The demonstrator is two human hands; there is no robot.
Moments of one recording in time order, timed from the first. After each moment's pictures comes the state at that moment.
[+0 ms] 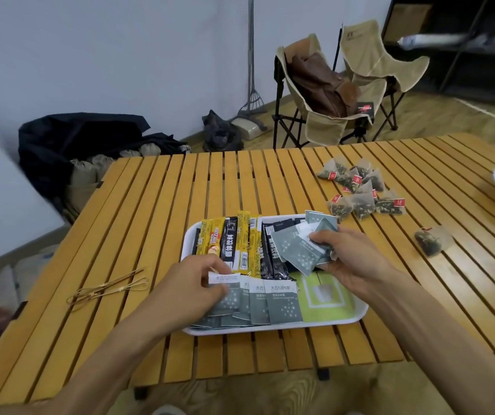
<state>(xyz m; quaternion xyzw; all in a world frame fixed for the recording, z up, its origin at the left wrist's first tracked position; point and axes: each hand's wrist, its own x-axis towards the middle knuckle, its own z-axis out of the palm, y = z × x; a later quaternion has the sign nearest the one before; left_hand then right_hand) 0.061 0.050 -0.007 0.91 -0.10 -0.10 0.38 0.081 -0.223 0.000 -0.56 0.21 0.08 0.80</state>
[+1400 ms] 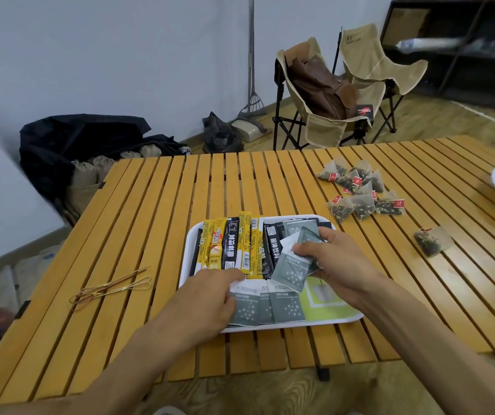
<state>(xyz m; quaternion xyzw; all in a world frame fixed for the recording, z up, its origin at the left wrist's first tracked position) 0.051 0.032 -0.015 0.95 -0.21 -0.05 0.22 0.072 -0.206 -0.002 -0.67 0.13 0.10 0.72</state>
